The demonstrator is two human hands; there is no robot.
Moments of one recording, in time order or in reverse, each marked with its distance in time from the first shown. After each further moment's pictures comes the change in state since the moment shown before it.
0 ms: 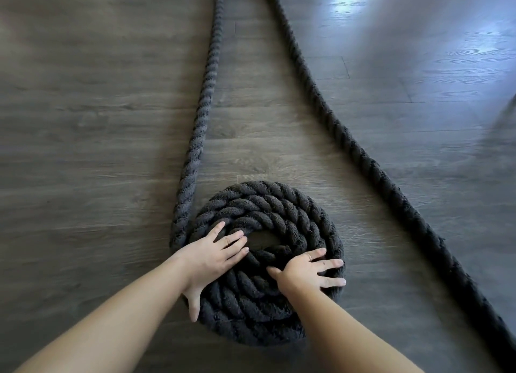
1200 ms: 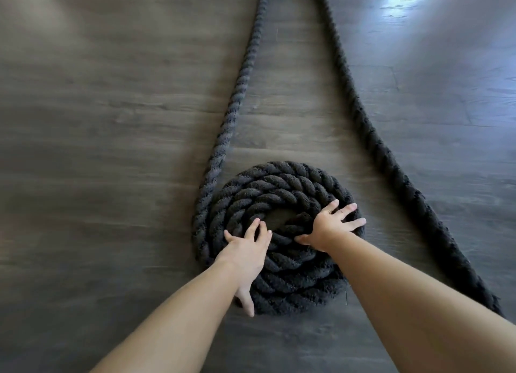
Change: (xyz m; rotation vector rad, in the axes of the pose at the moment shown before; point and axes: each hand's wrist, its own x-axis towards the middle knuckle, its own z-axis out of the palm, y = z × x) left_hand 0.046 -0.004 -0.039 -0.191 -0.131 -0.364; right_hand 0.088 -0.099 -0.073 -0.459 0.017 -0.398
